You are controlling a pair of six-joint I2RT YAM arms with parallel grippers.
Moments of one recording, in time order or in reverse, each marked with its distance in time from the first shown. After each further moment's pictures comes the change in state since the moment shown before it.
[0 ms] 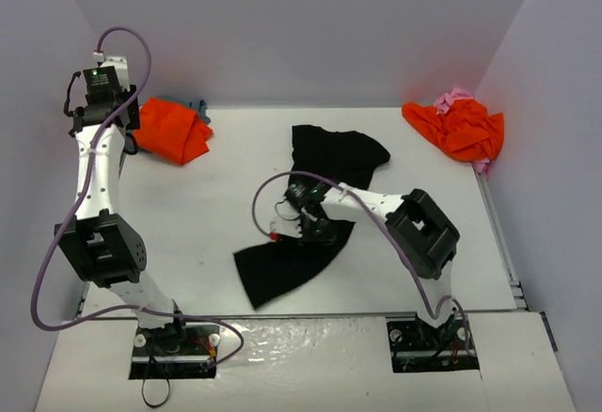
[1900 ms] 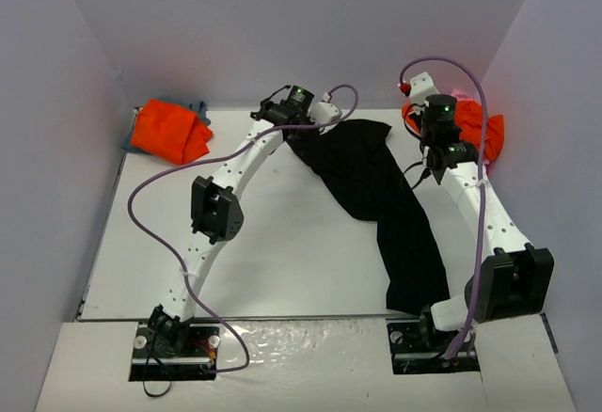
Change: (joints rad) left arm -0.746 0.766 0.788 -0.336 0.346 0.217; right arm -0.641 -0.498 0.024 0.587 0.407 0.314
